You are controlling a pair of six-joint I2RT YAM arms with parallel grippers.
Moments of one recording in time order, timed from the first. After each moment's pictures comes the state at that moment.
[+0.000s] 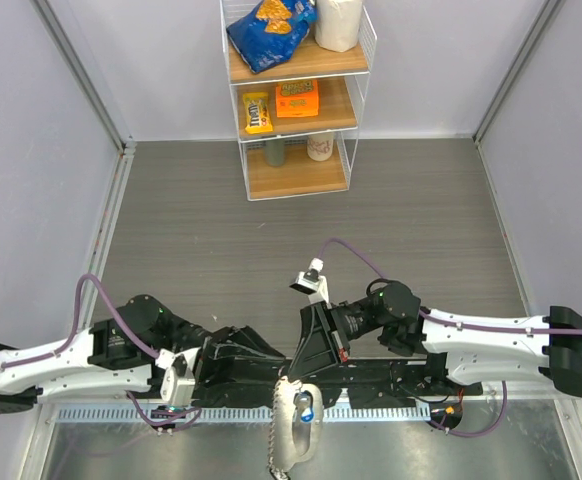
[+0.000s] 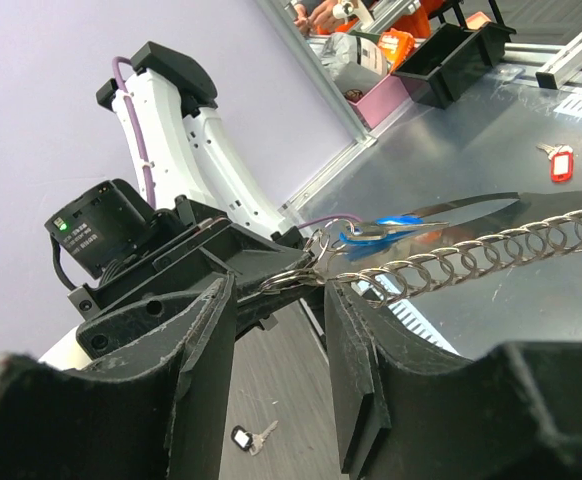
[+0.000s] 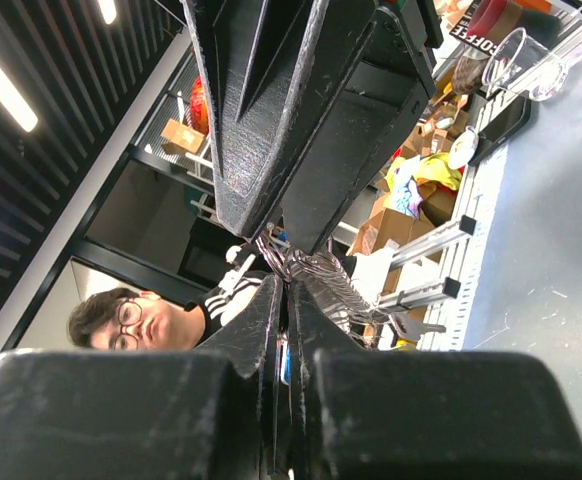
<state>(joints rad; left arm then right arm) -1.38 0.50 0.67 -0.03 0.65 0.55 1.24 1.04 0.51 0.90 -0.76 1.45</state>
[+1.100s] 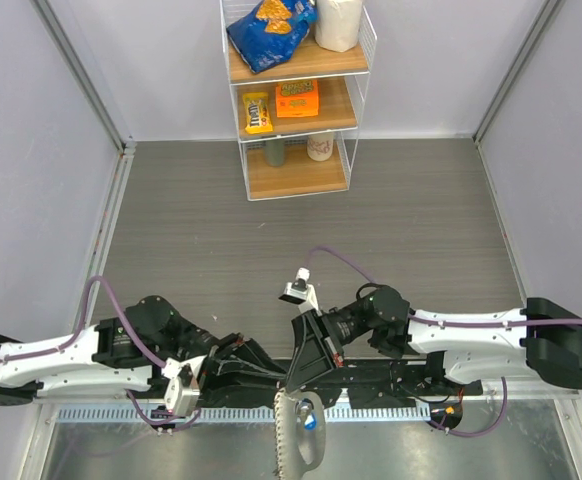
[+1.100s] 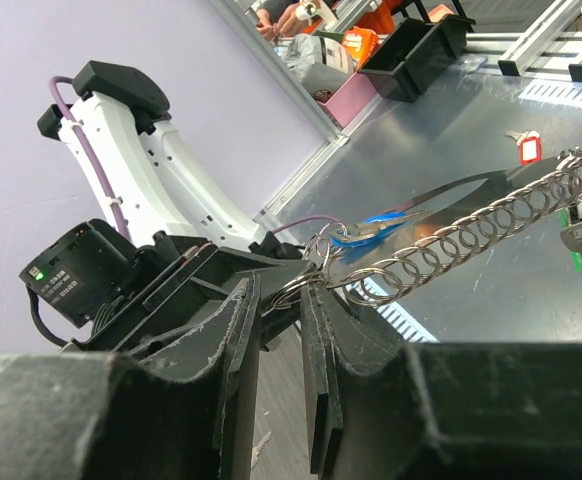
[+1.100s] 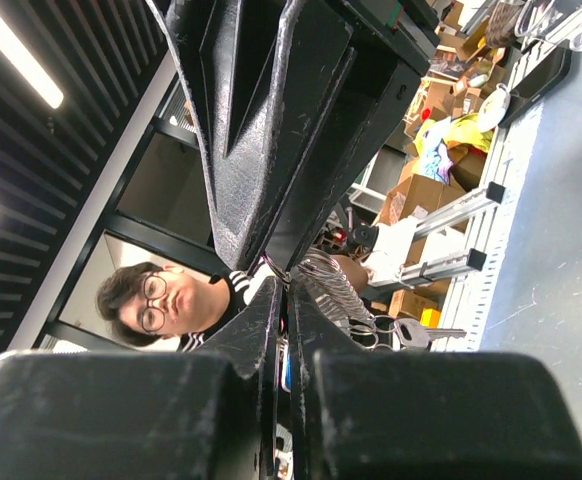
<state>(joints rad) -1.43 0.54 0.68 -0.05 0.69 0.62 1.26 1.14 0.49 1.05 -0.81 1.52</state>
